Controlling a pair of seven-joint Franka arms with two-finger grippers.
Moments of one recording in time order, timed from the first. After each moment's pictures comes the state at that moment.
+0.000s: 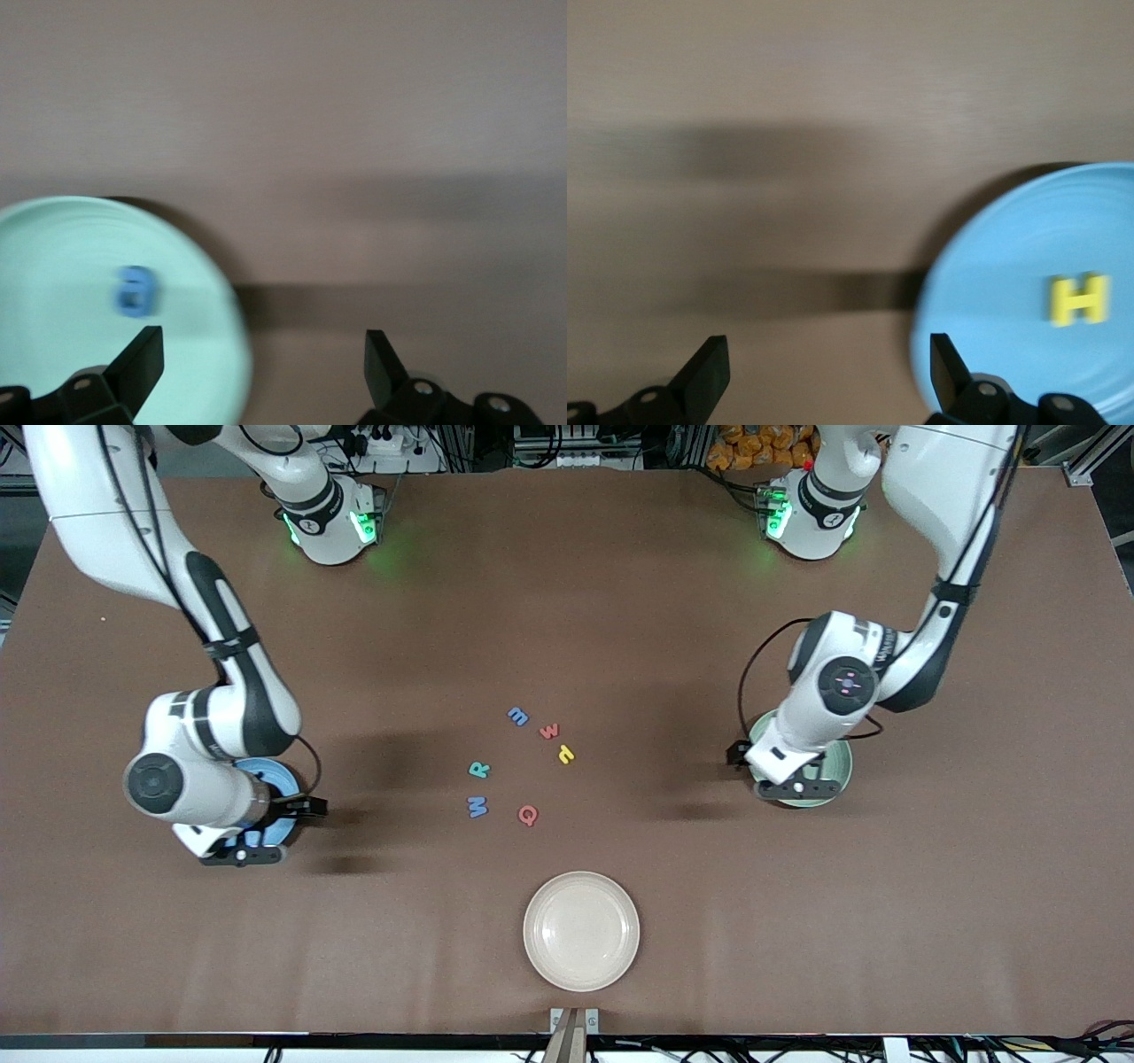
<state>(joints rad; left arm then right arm) -0.27 0.43 -0.16 -1.97 0.10 2.42 -0.53 0.05 0.60 0.09 -1.69 -0.07 2.19 0.18</state>
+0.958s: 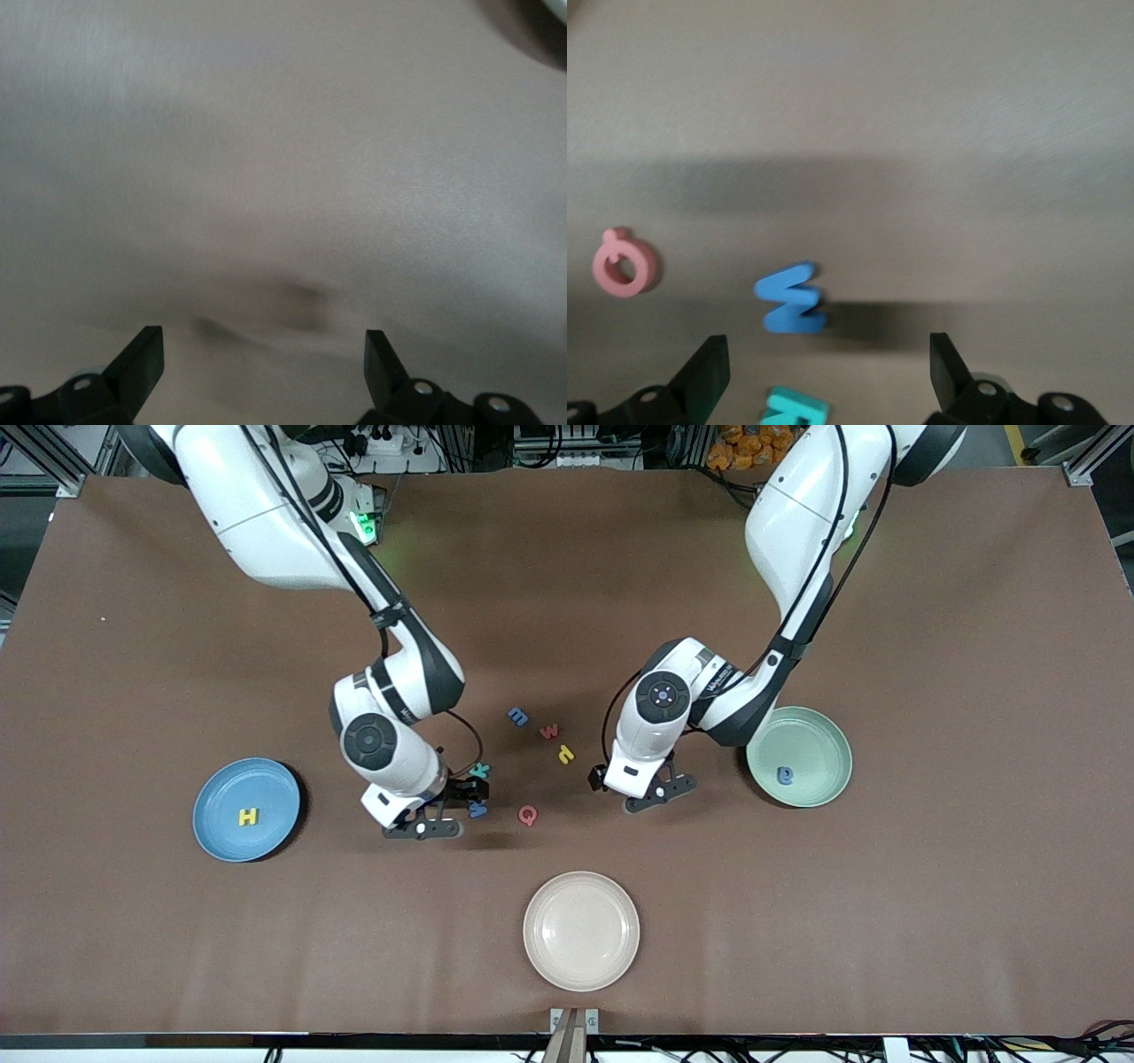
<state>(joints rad) -0.53 0.76 -0.16 -1.61 0.09 2.42 -1.19 0.39 0.71 0.09 -1.64 0.04 2.35 0.42</state>
